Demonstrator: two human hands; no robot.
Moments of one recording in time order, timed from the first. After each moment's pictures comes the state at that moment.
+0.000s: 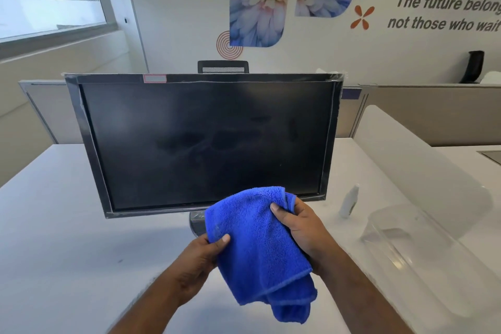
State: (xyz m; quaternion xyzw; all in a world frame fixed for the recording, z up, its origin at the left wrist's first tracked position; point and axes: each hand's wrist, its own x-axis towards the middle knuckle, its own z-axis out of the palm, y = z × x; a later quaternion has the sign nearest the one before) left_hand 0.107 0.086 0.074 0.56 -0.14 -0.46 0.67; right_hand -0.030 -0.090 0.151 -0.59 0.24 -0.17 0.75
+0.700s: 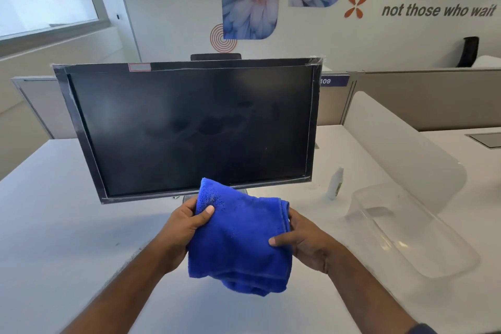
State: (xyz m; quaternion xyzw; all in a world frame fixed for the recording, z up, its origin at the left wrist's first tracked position) left_hand 0.093 0.088 0.112 0.66 -0.18 -0.36 0.64; right_hand -0.079 -0.118 0.090 -0.57 0.21 -0.01 0.79
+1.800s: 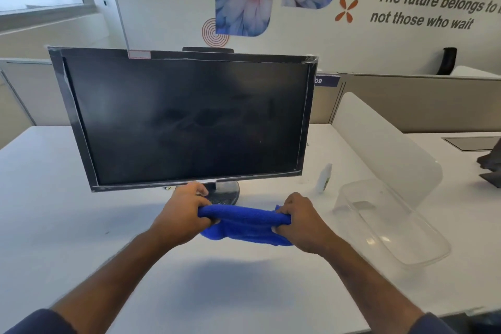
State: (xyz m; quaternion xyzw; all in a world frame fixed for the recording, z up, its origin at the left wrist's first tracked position) left_hand 0.104 0.088 0.116 0.85 -0.46 -0.09 0.25; right_hand -0.092 -0.102 0.126 -0.91 0.30 -0.04 0.28
